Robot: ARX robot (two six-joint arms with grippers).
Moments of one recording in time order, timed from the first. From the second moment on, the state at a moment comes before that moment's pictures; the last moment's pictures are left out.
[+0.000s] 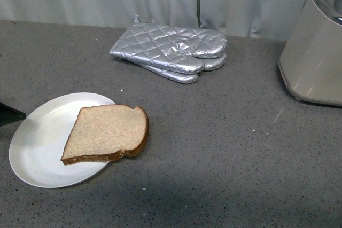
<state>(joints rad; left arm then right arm) 0.38 2.04 0.74 0.26 0.57 0.03 0.00 0.00 0.01 0.00 0.00 0.00</state>
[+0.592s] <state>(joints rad) 0.31 2.06 0.74 0.24 0.54 0.09 0.00 0.00 0.01 0.00 0.00 0.00</state>
